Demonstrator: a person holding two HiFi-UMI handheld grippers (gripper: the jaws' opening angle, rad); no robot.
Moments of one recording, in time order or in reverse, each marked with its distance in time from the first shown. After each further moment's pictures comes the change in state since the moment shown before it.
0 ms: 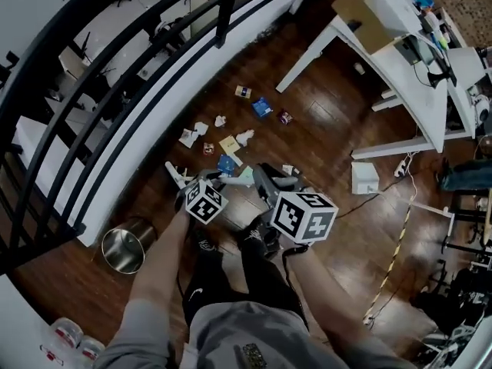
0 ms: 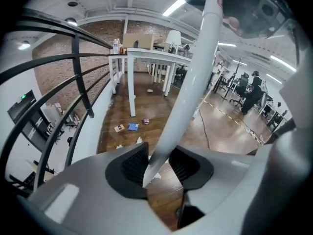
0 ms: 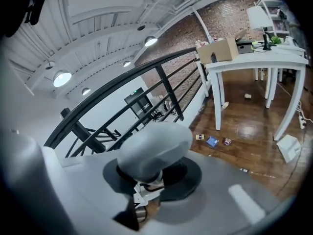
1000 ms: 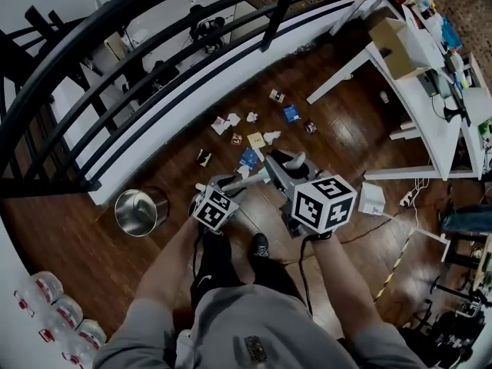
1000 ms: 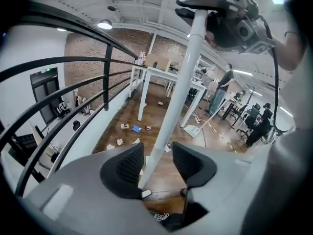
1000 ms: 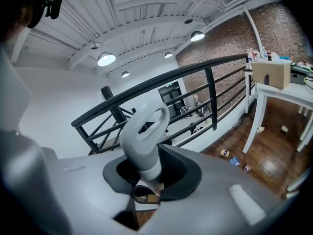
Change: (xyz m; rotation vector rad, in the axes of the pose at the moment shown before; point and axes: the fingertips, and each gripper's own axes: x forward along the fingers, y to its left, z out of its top) left arm -0.126 -0.068 -0.029 -0.309 -0.169 0.094; right arm -0.056 0.129 -0.010 -0.387 0.092 0.311
